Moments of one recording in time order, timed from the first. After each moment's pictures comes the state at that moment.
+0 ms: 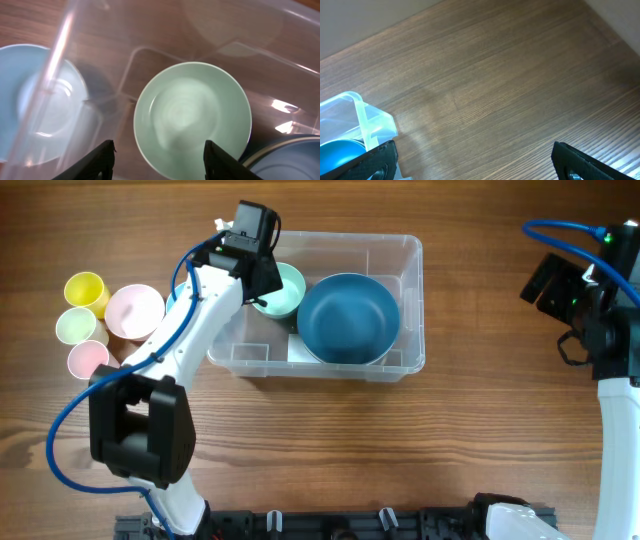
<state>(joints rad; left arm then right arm) -0.30 1.89 1.56 -0.81 -0.19 -0.58 -0.13 1.29 1.51 -1.08 0.22 0.30</state>
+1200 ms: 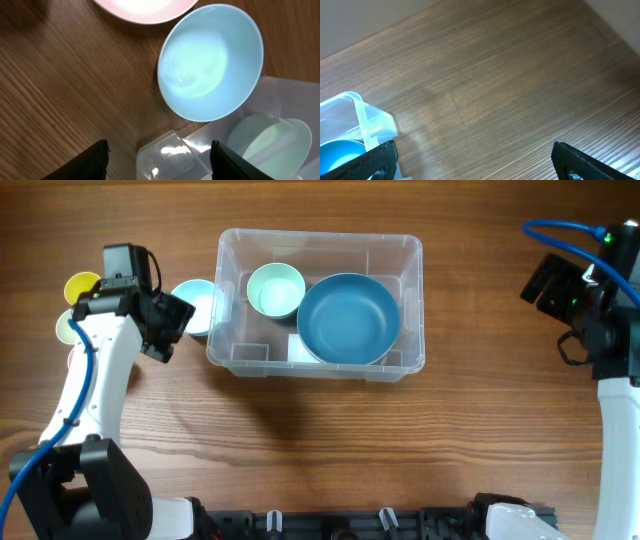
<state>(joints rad) 0.11 1.60 1.20 -0.86 0.05 -0.98 -0.13 1.29 1.51 -1.08 0.22 0.30</state>
